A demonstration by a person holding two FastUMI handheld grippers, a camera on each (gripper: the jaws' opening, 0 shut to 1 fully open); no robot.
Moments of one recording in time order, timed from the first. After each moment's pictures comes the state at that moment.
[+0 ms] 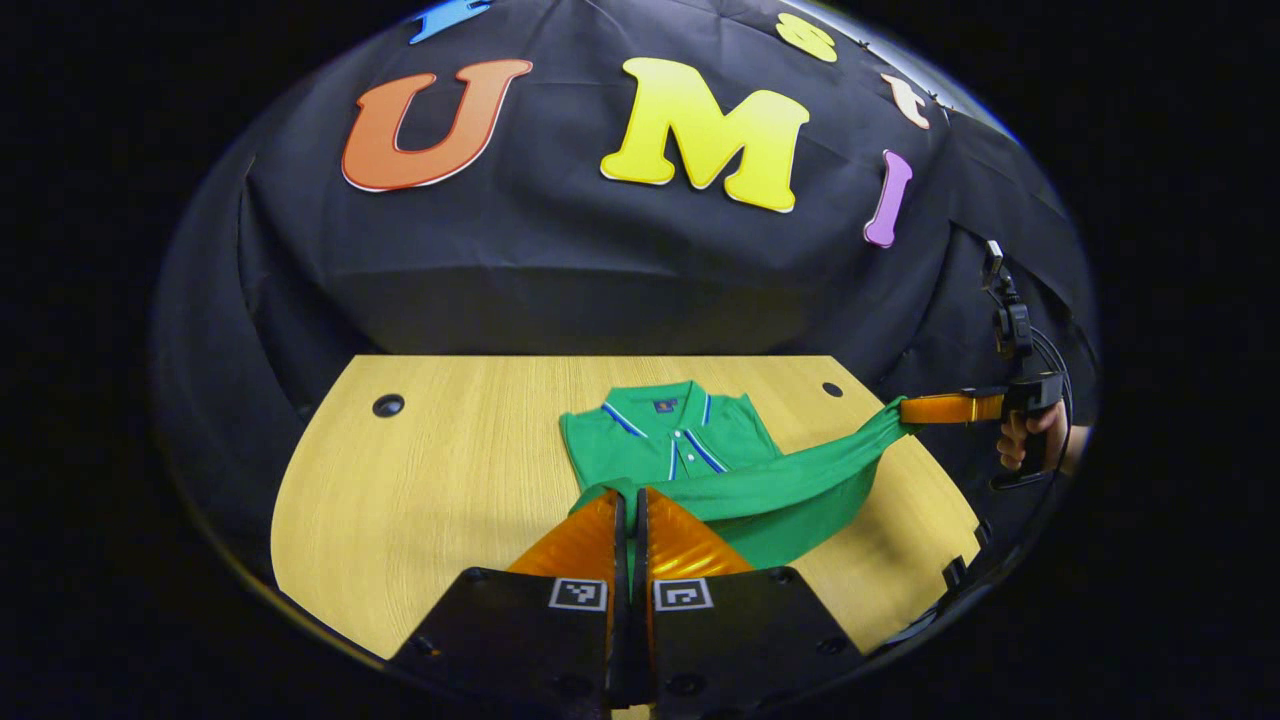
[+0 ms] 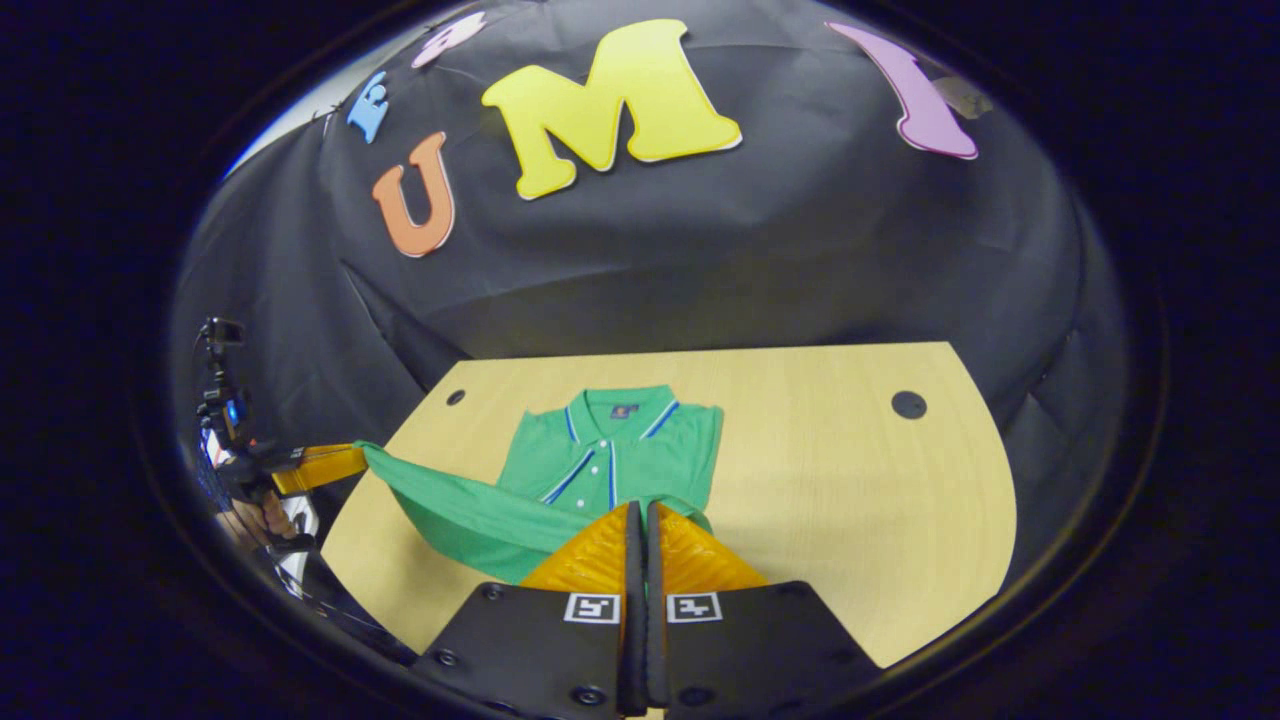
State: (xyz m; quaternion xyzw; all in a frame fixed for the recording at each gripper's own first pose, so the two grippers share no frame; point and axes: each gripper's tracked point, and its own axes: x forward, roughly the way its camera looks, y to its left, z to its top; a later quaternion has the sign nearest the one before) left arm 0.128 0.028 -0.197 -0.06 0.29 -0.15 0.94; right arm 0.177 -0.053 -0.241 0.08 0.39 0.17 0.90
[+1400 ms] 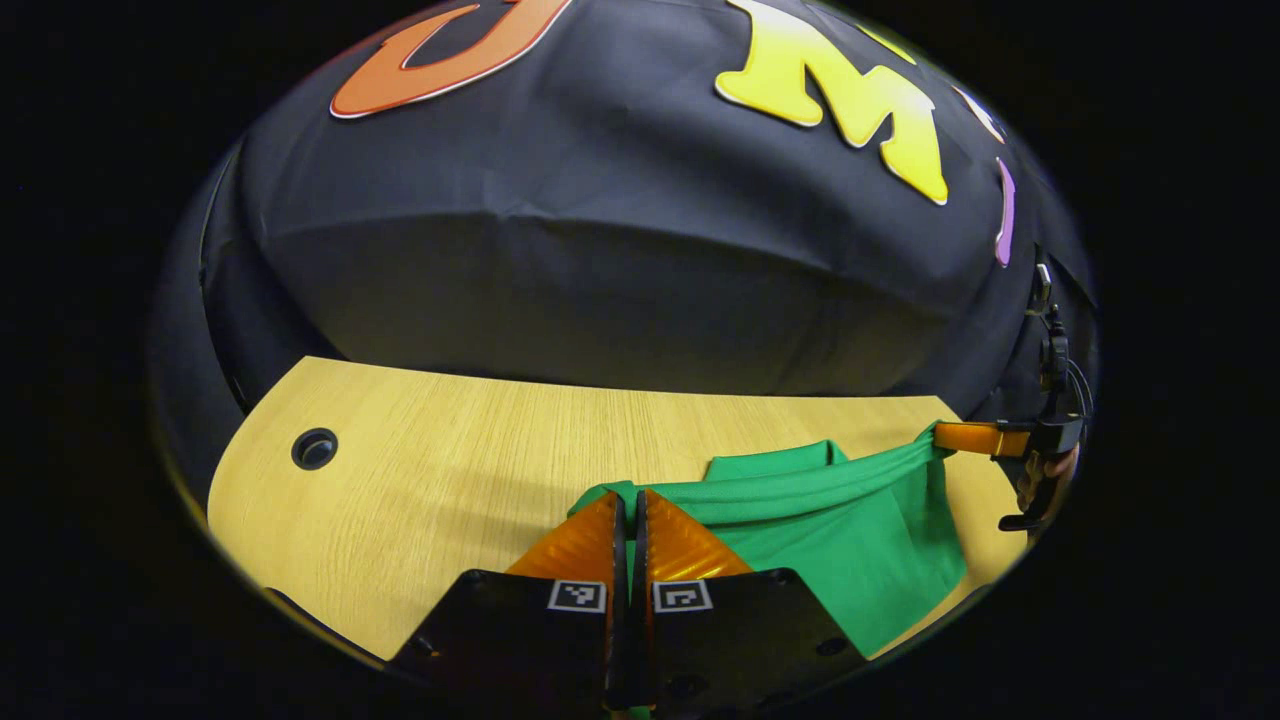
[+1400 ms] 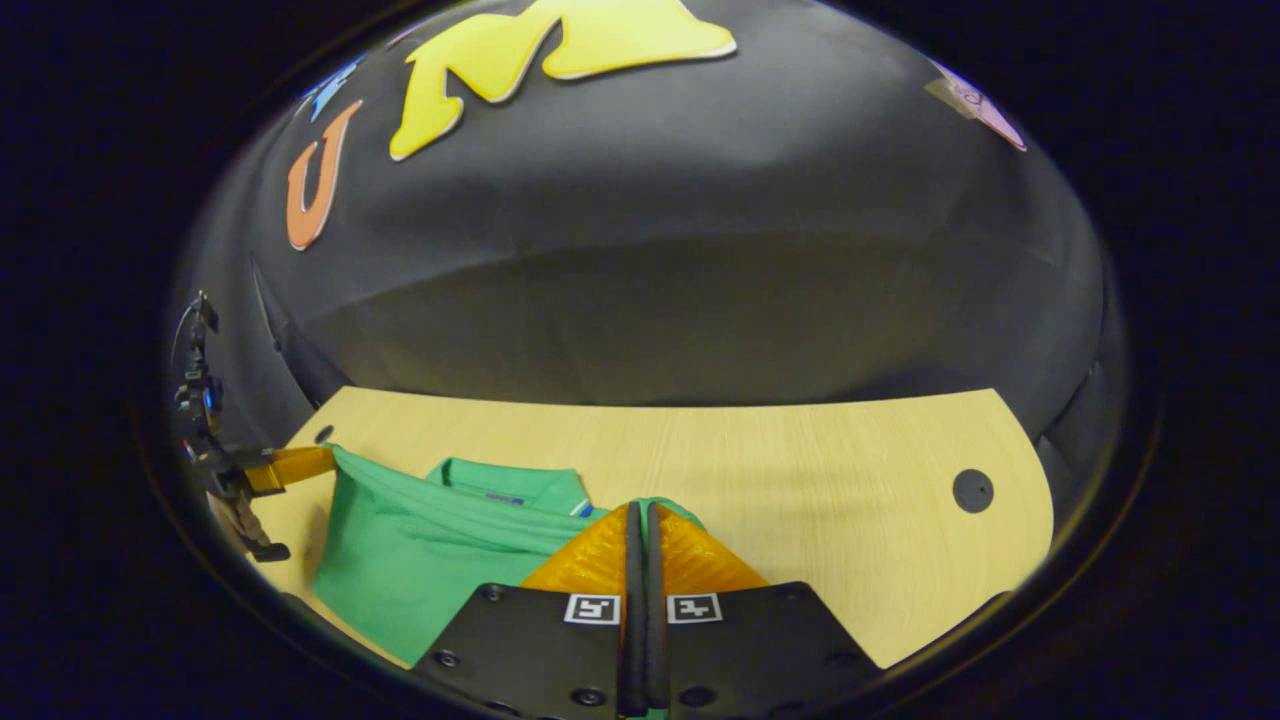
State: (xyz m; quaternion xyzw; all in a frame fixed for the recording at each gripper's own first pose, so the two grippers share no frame) left arm 0.328 0.045 -0.346 -0.08 0.29 -0.08 0.95; right arm 0.373 -0.038 -0.396 0.03 0.36 0.10 0.93
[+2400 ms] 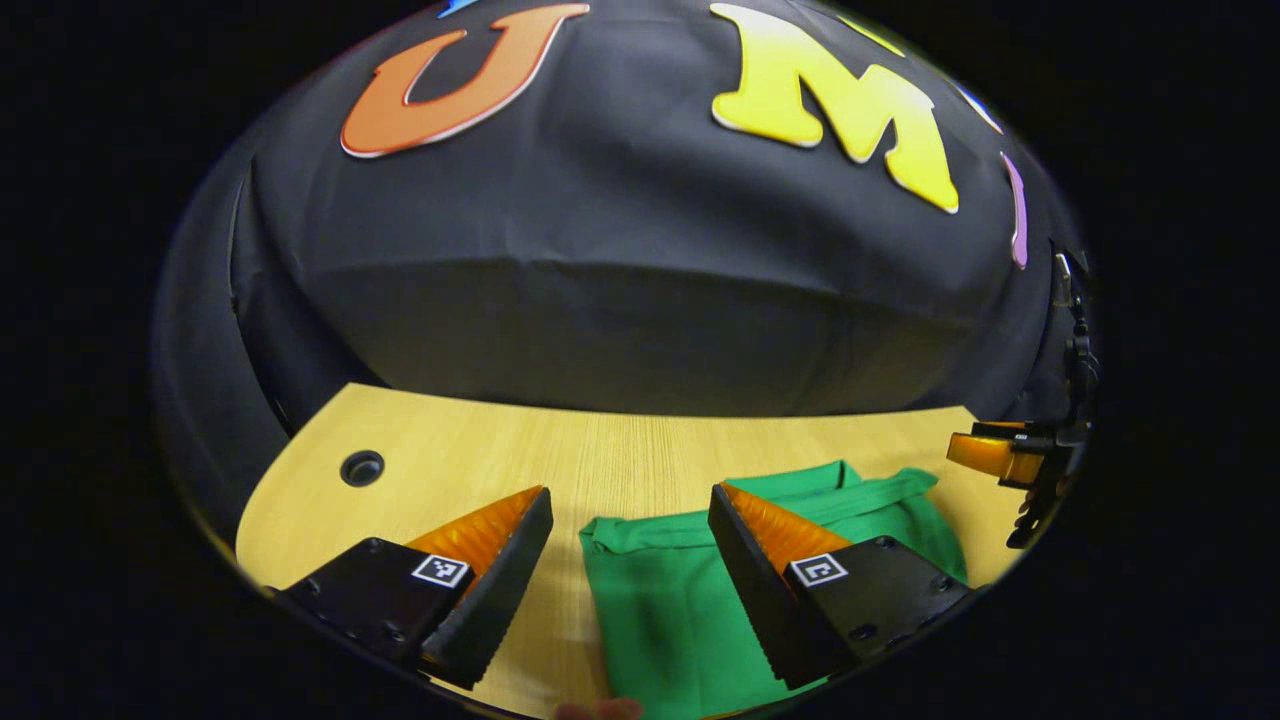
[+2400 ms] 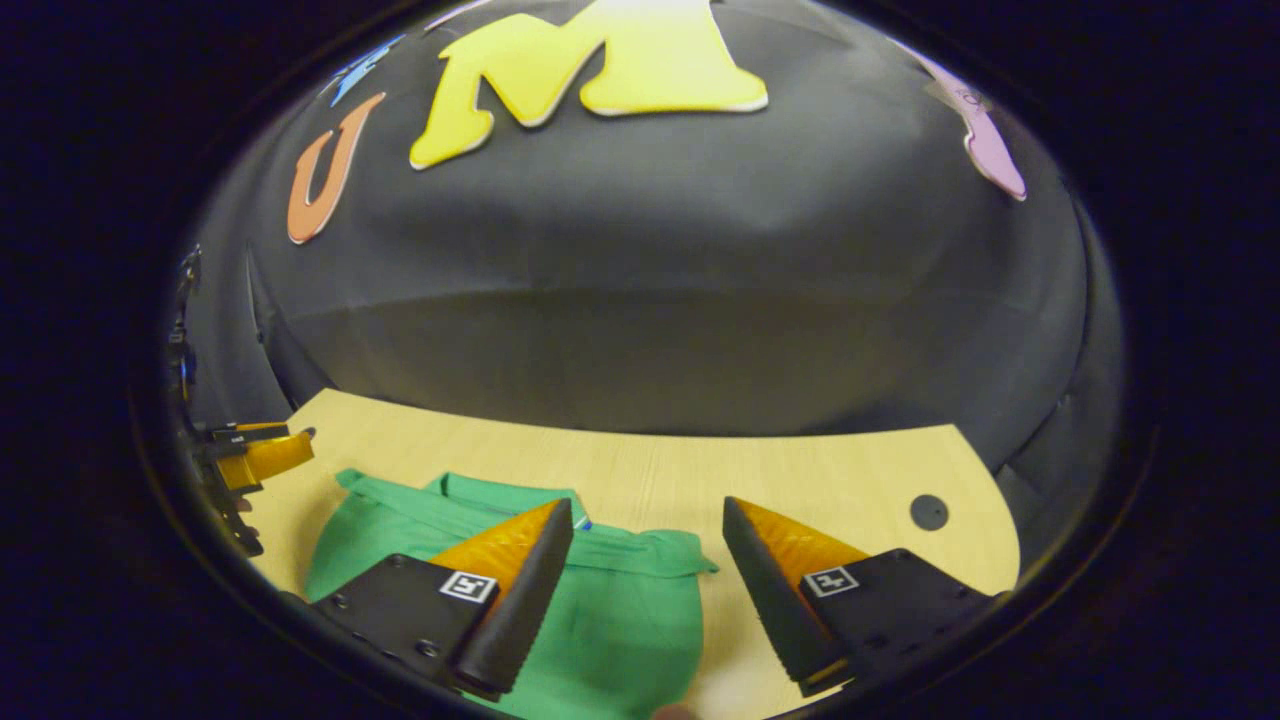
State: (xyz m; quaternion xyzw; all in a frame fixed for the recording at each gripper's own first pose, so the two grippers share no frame) left arm 0.310 0.051 -0.268 -0.06 0.23 -0.02 0.97; right arm 0.357 -0.033 -0.320 0.00 0.30 0.06 0.95
